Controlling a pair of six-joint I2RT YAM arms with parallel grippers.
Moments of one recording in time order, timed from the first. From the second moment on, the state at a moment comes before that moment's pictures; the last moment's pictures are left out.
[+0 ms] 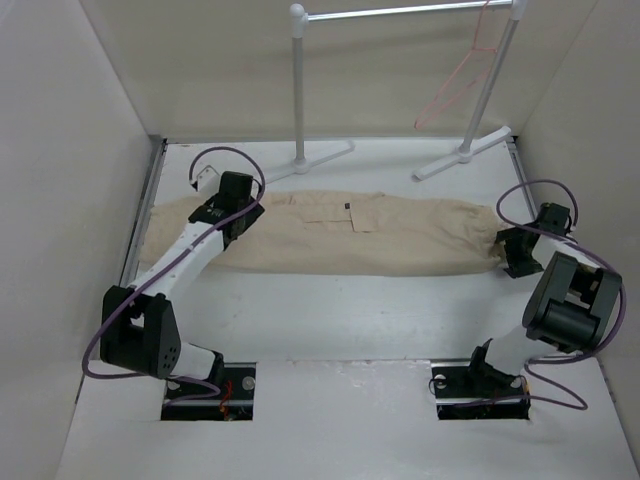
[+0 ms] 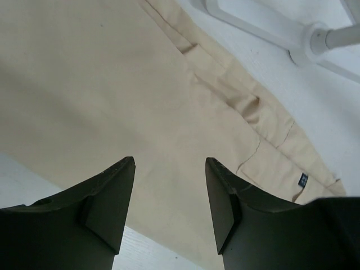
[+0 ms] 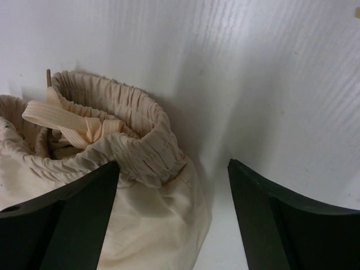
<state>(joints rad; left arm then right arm) -0.28 1.39 1.05 -0.47 -0.39 -0.95 -0.48 1.53 0.83 -0.33 0.03 0.90</state>
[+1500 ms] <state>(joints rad) -0.20 0.97 0.81 -0.67 -0.22 -1.01 0.70 1.54 1.86 -0.67 0.50 0.69</state>
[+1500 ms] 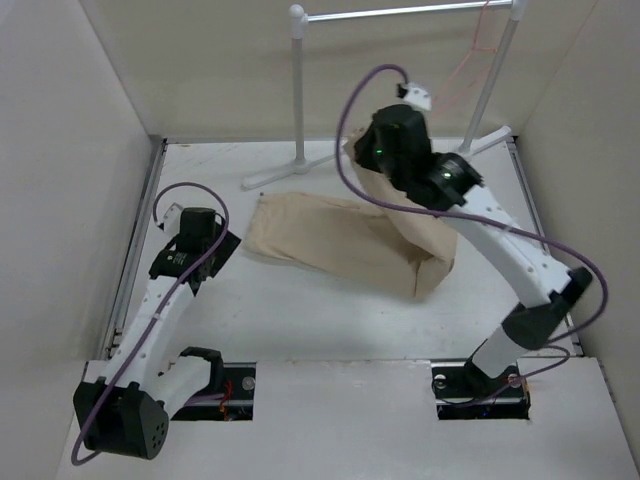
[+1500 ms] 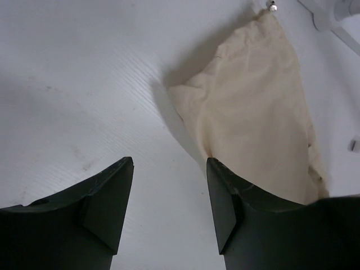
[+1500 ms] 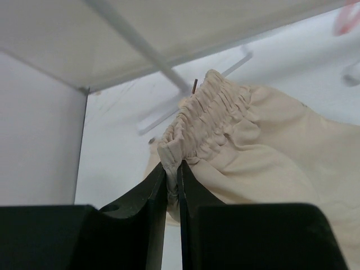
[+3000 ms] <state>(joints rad) -0.17 1.61 0.88 -0.28 -0.15 -0.99 0.56 1.16 0.80 -0.52 0.10 0.80</state>
